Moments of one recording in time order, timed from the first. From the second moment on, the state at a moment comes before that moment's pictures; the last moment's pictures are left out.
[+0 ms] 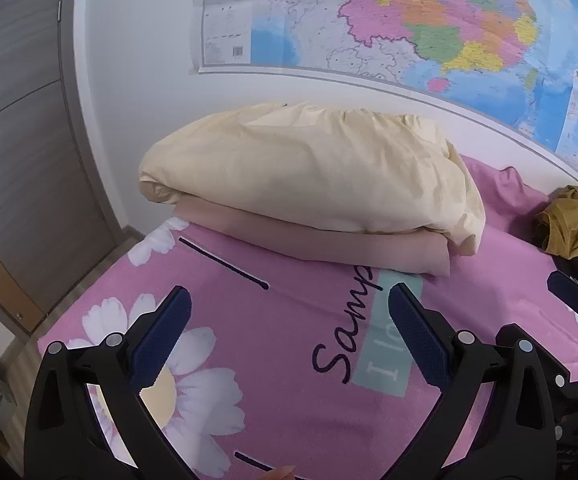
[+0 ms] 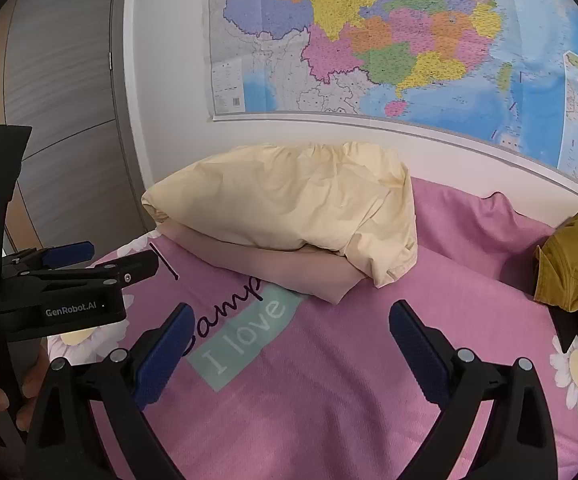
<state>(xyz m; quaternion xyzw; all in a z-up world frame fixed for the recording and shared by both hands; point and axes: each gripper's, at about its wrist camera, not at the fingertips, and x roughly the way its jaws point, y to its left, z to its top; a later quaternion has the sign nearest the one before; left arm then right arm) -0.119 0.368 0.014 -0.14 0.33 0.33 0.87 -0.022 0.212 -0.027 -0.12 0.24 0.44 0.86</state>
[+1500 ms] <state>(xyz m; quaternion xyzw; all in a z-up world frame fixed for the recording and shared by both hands) -0.134 0.351 0.020 -0.13 0.33 0.34 0.87 -0.037 0.196 -0.021 -0.11 0.23 0.44 0.86</state>
